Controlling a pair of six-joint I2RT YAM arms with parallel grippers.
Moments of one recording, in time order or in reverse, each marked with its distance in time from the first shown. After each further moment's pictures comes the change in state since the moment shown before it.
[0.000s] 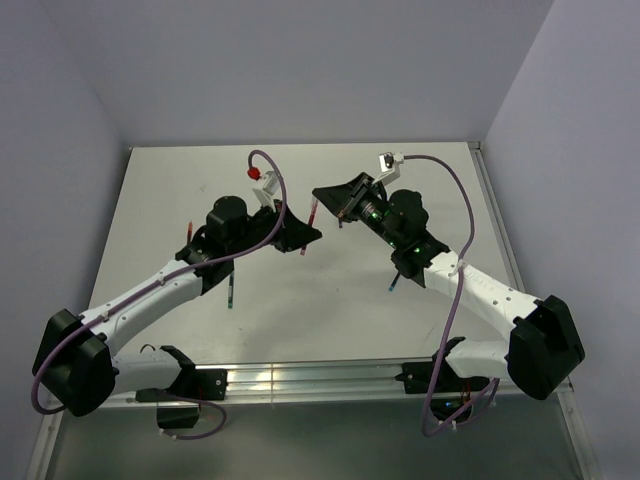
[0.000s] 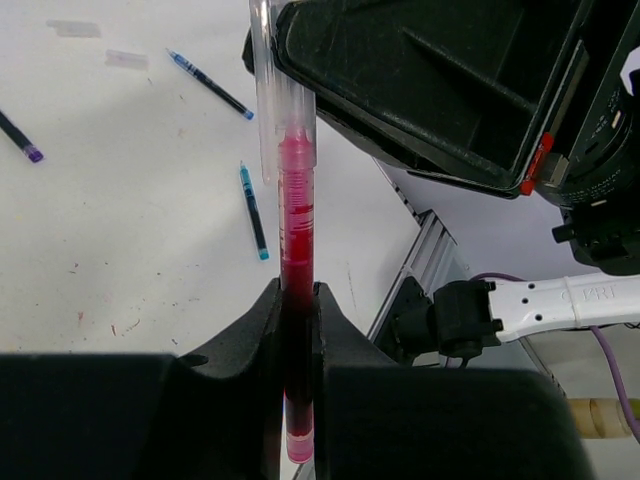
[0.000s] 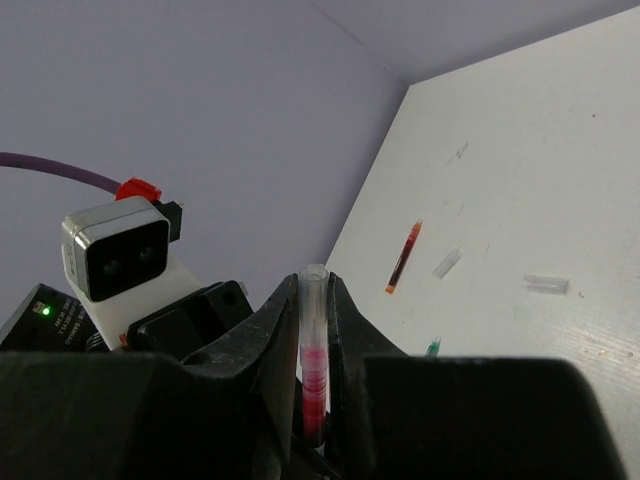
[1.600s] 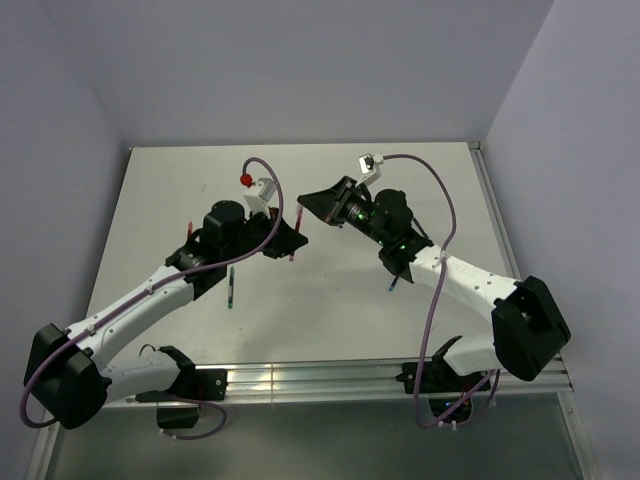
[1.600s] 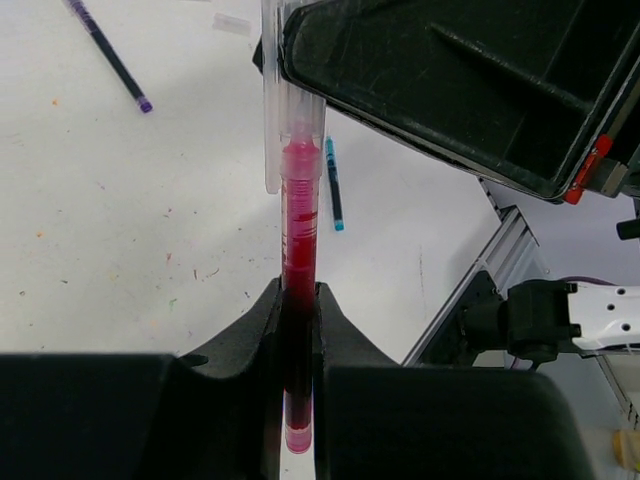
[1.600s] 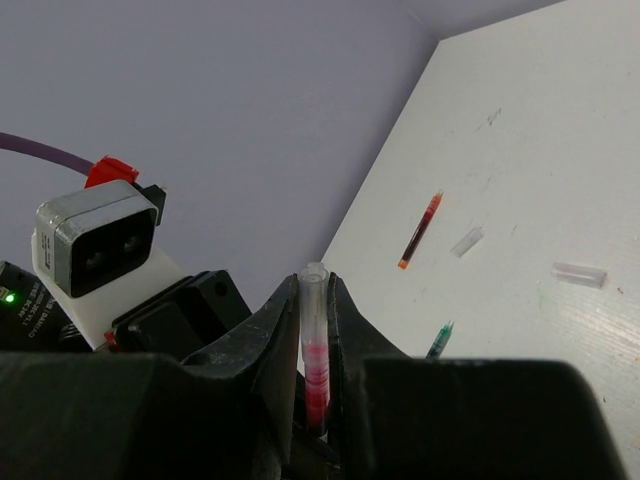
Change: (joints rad) left arm 0.002 -0.073 -0.001 -0.210 -0.148 0.089; right arm 0.037 0.111 0.014 0.092 -0.090 -0.005
